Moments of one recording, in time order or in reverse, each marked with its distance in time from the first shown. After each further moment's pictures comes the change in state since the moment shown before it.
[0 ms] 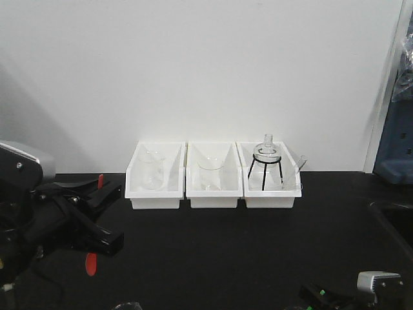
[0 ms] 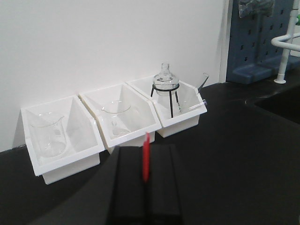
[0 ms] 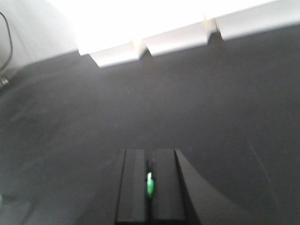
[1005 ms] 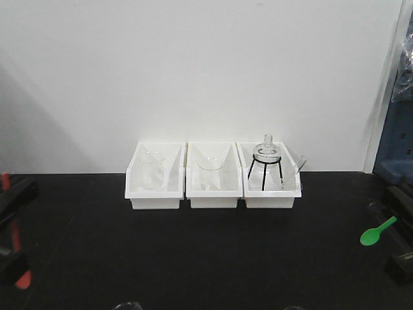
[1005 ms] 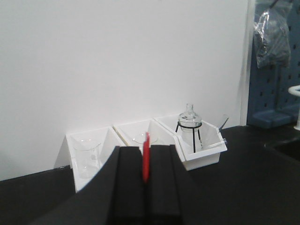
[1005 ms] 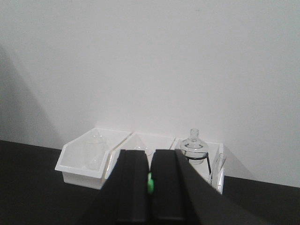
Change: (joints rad) left arm 0.096 -0.395 0.199 -0.054 0.019 0.000; right arm 0.000 -0.913 -0.078 -0.105 0.617 0.065
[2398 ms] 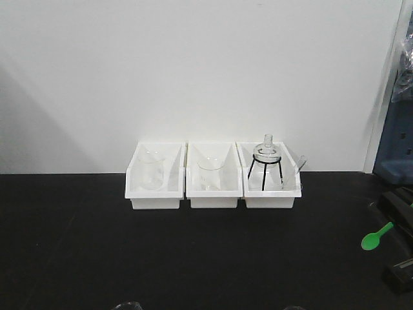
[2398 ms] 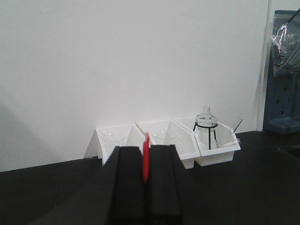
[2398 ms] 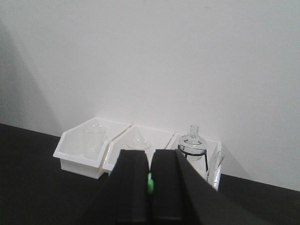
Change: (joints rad) left arm 0.016 -0.375 0.082 -0.003 0.288 0.000; right arm 0.000 -0.005 0.000 -0.061 0.015 0.000
